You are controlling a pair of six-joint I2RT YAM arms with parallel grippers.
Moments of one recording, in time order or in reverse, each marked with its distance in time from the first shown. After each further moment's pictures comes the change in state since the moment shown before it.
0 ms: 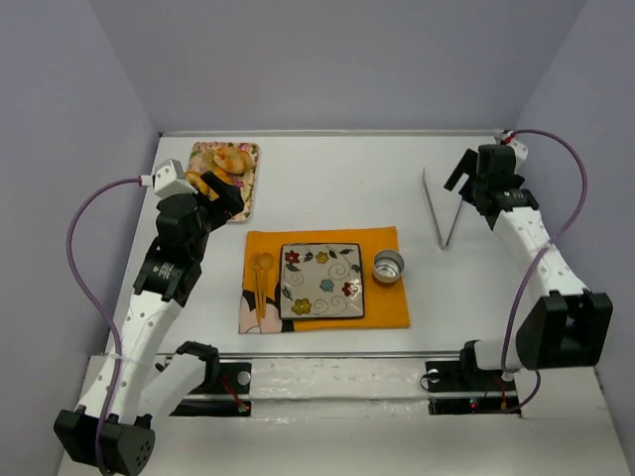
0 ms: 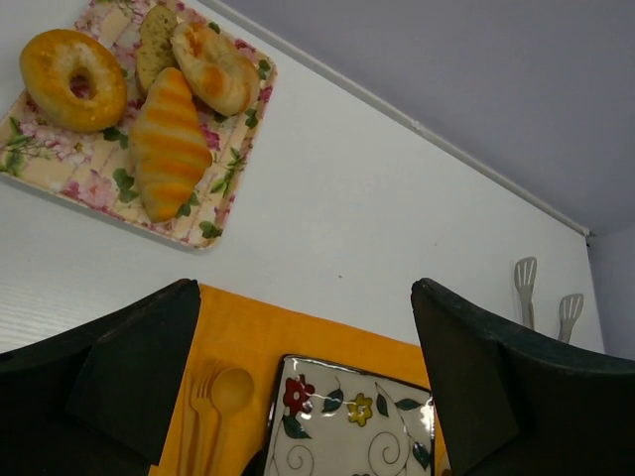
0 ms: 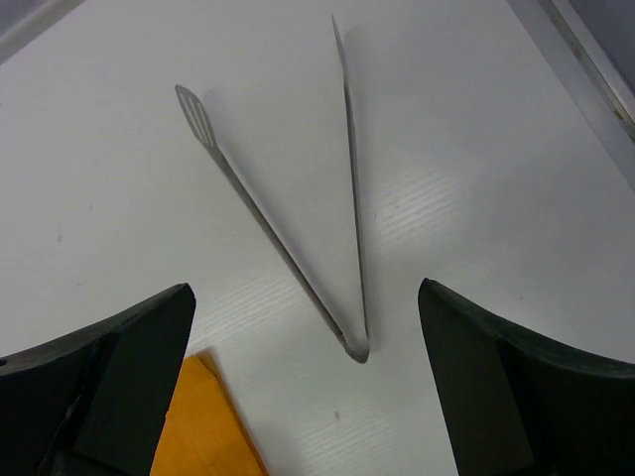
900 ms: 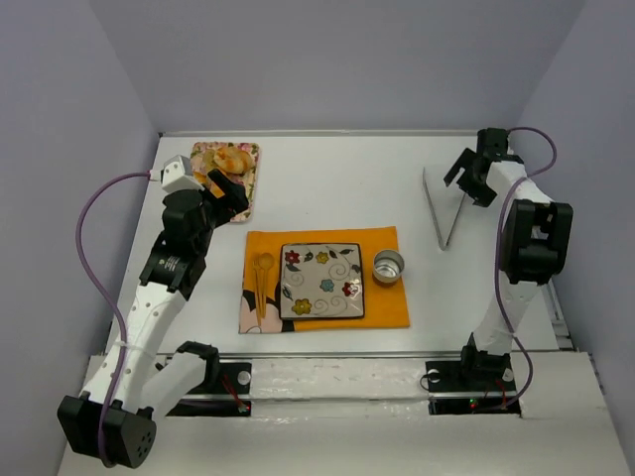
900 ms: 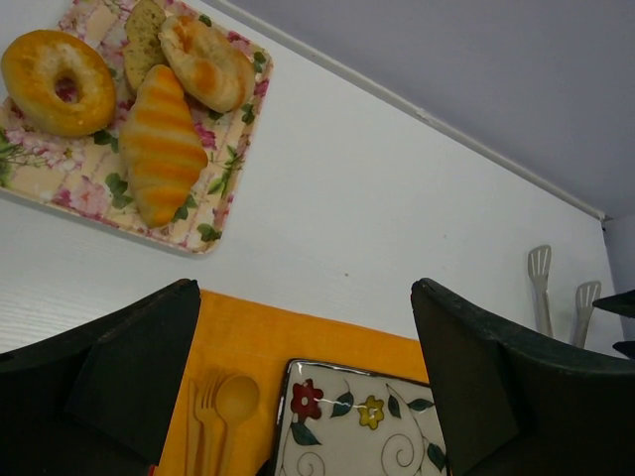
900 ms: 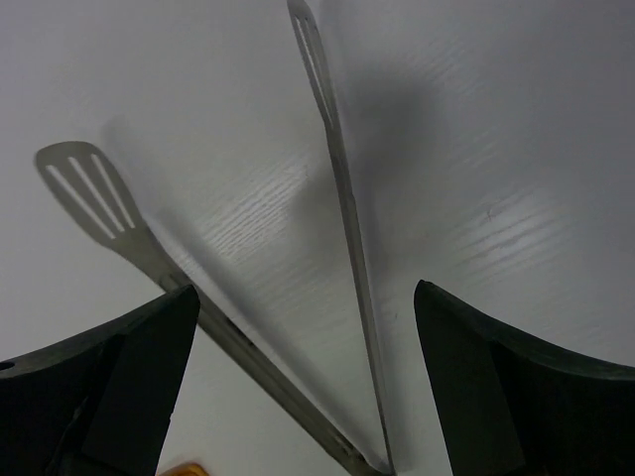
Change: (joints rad) left arm 0.000 0.055 -0.013 0.058 0.027 0.040; right arm -0.174 0.673 0.468 -0.096 -0.213 0.037
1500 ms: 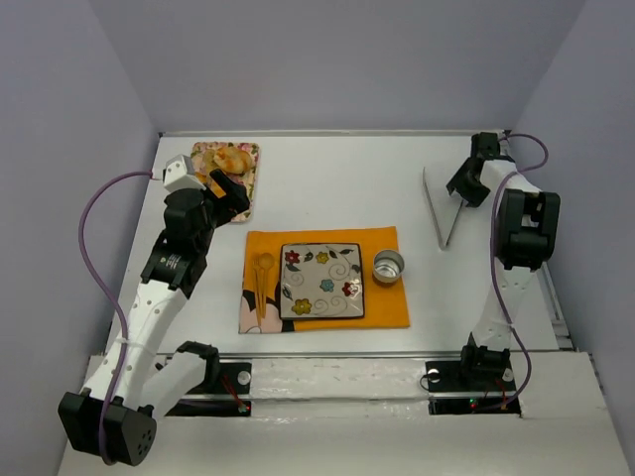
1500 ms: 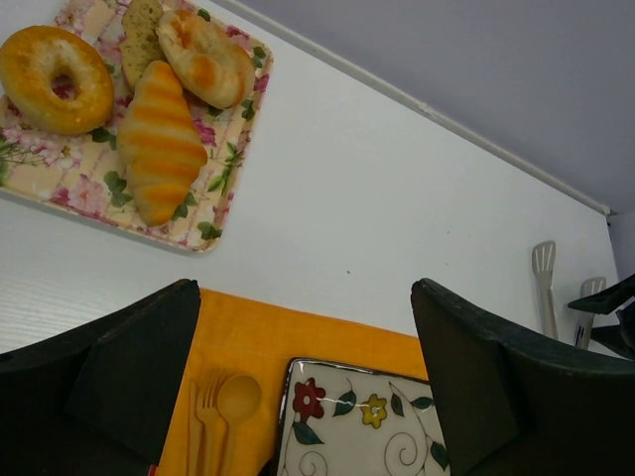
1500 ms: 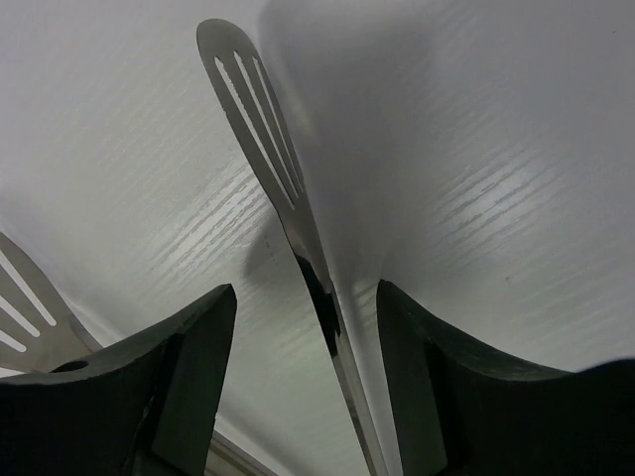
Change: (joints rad) left arm 0.000 0.014 0.000 0.005 0.007 0.006; right arm -0.007 0.214 0.108 -0.018 0.045 0.046
